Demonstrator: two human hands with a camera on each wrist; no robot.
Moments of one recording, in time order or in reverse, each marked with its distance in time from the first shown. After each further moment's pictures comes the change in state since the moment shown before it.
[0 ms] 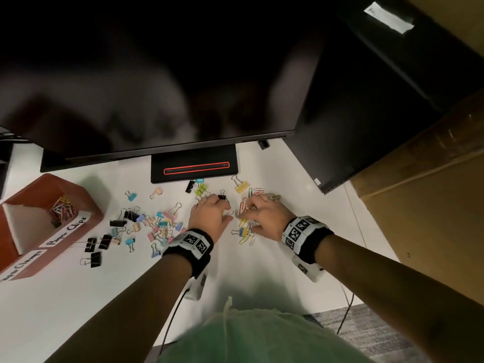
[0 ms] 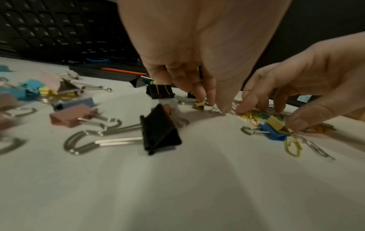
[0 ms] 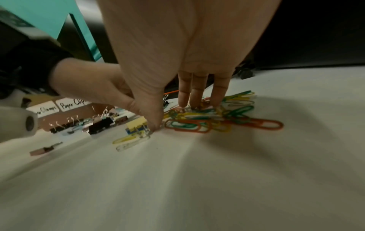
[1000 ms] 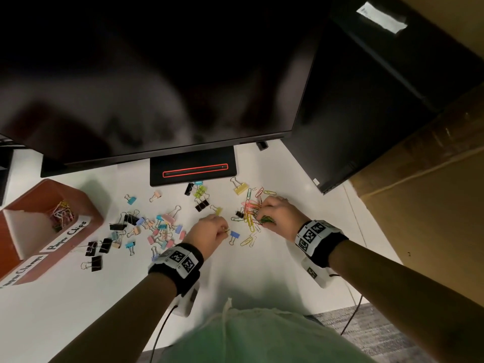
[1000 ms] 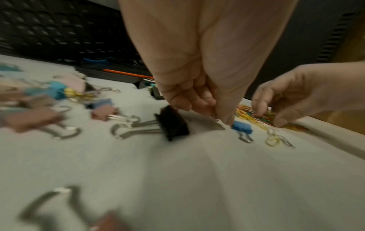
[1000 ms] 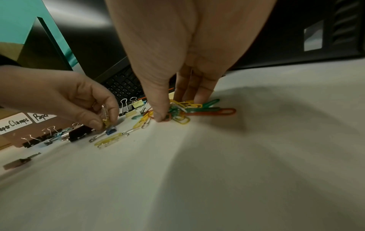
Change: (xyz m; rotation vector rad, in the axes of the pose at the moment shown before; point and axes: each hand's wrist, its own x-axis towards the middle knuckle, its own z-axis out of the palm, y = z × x) left_hand -0.023 -0.004 -0.004 -0.141 -0.193 0.027; right_hand -0.017 0.024 0.006 0.243 0.170 0.079
